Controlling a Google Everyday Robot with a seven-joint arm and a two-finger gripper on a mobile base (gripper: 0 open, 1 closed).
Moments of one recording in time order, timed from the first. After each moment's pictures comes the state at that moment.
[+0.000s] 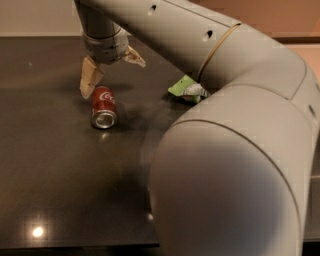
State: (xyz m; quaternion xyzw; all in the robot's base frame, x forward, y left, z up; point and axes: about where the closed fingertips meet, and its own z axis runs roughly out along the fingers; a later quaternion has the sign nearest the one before) arm 0.633 0.111 0.901 -0.34 0.94 -0.03 0.09
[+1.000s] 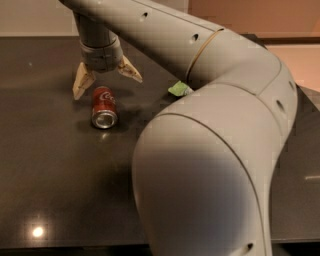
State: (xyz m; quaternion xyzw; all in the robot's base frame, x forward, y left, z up) arm 0.635 0.130 0.872 -0.21 0.98 0.00 0.06
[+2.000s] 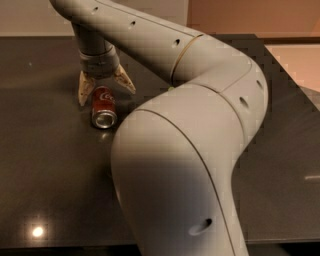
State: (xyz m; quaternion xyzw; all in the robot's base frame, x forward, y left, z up) arm 0.644 0.141 0.844 -0.17 0.98 0.00 0.03
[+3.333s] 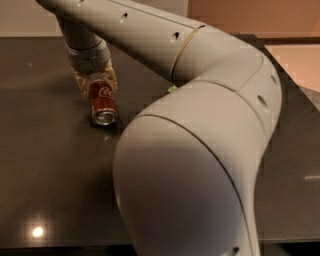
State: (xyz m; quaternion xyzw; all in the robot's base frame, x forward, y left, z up) arm 0.635 0.157 0.874 -0.22 0.97 -0.01 0.08
